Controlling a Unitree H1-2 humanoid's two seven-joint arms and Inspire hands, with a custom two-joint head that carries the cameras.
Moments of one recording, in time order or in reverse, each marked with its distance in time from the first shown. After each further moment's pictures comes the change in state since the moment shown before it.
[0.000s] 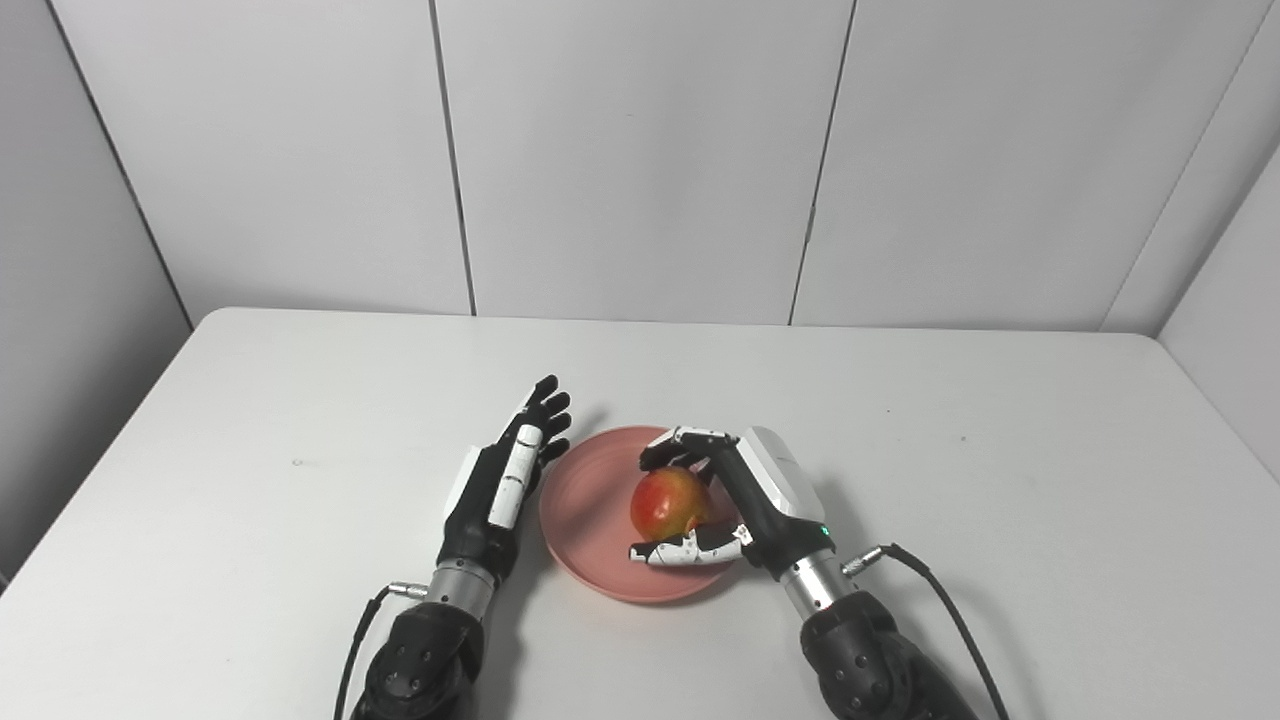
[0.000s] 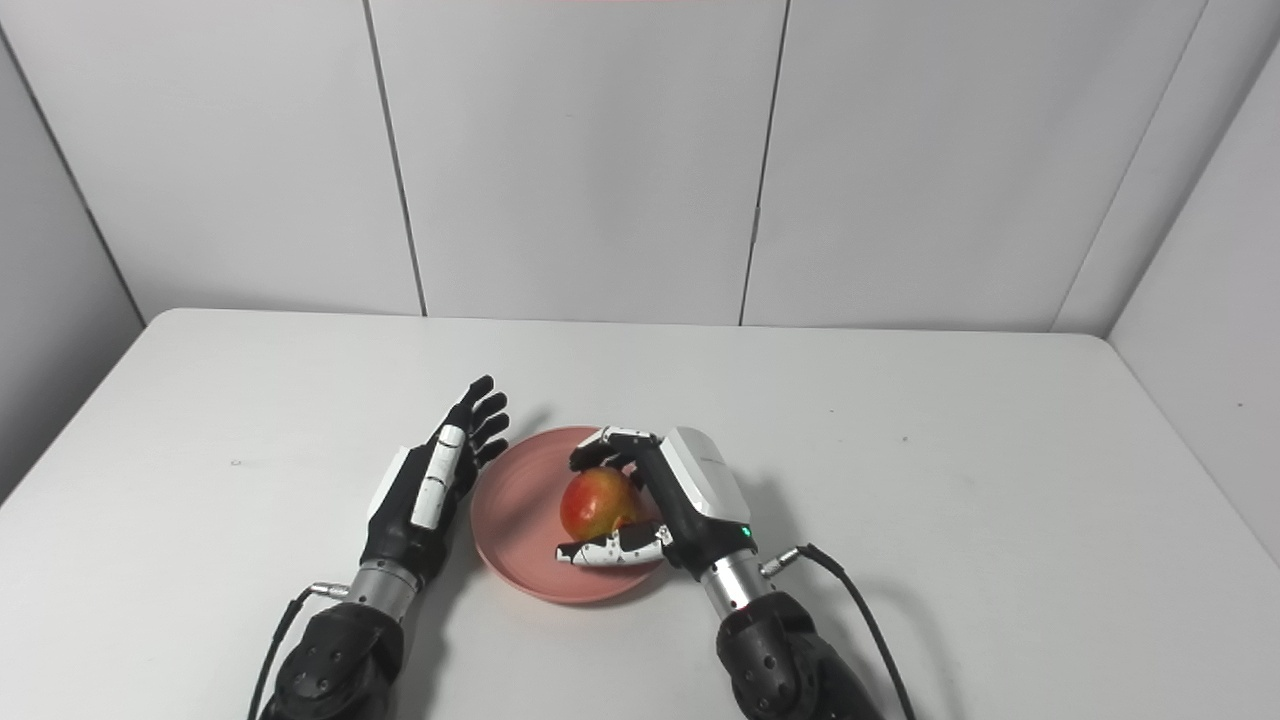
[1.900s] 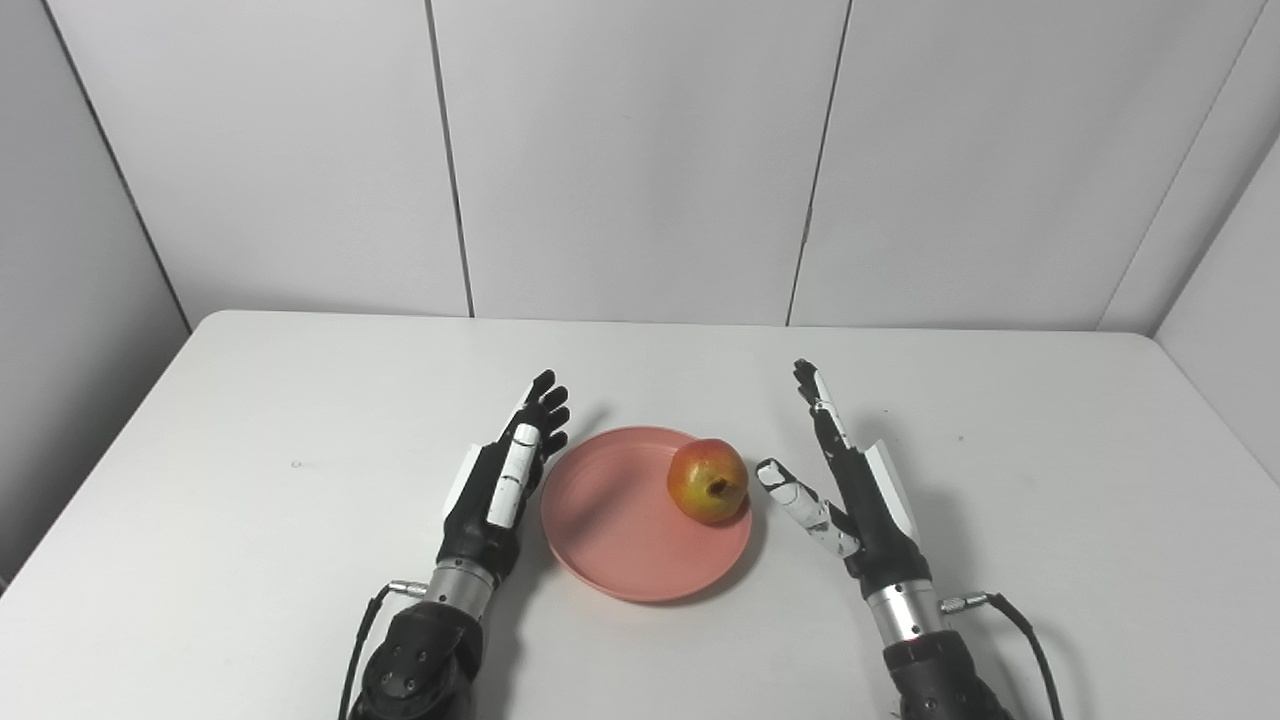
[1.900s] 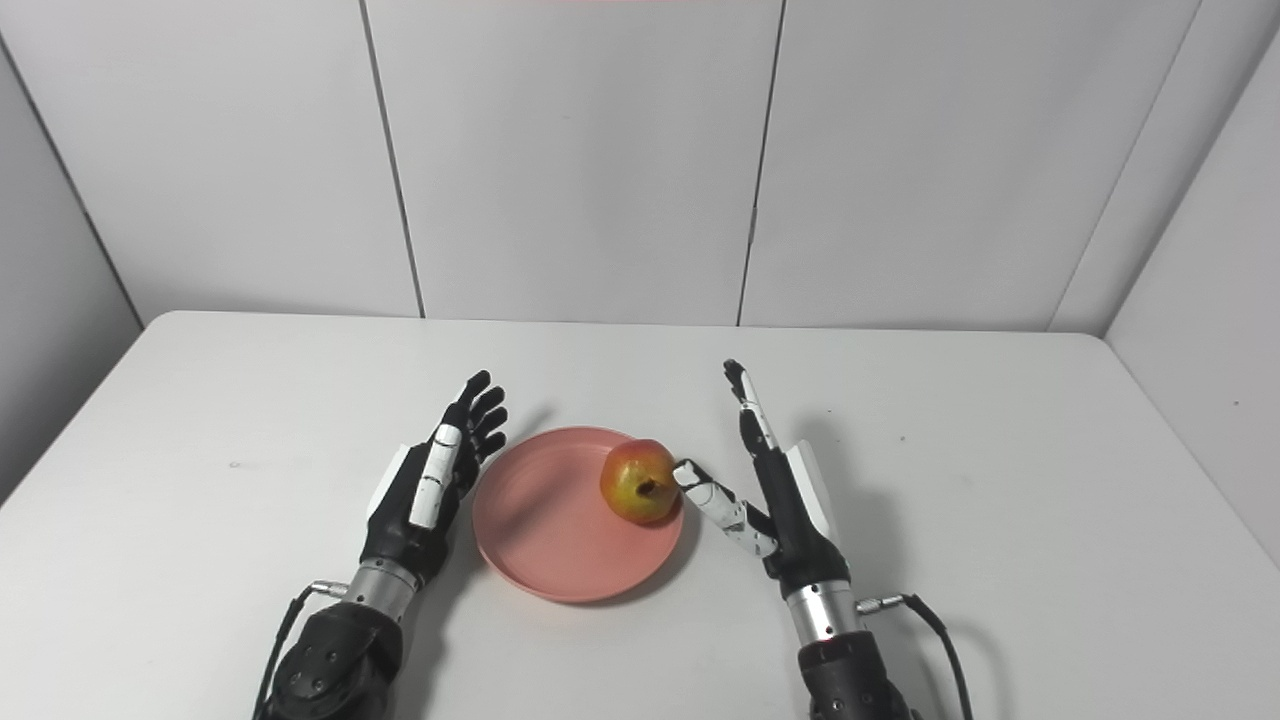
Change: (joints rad) left arm -0.009 0.013 0.011 0.018 -0.041 -0.030 -0.032; right arm 0.145 0.016 -0.225 -0.105 0.351 -0.021 0.041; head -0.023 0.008
